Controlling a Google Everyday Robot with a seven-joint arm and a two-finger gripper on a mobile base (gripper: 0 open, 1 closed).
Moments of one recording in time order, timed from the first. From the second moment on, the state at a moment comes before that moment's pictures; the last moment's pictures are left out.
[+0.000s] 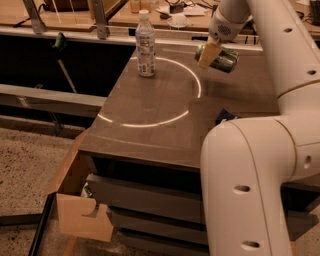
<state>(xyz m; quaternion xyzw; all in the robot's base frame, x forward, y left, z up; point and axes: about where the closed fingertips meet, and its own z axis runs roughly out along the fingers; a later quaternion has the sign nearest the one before) 0.753 -0.157 0.910 -0.55 0.81 0.01 0.21</state>
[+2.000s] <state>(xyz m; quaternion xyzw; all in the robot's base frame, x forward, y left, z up) 0.665 -0.092 0.990 -0.50 0.68 0.31 0.44</state>
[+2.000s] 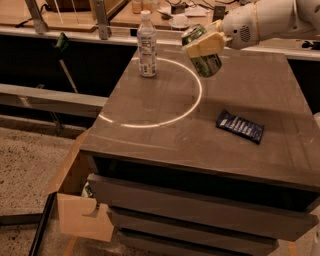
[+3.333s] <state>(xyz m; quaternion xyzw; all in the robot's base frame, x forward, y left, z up) 0.663 -0.067 0.969 -0.48 0.62 0.40 0.48</state>
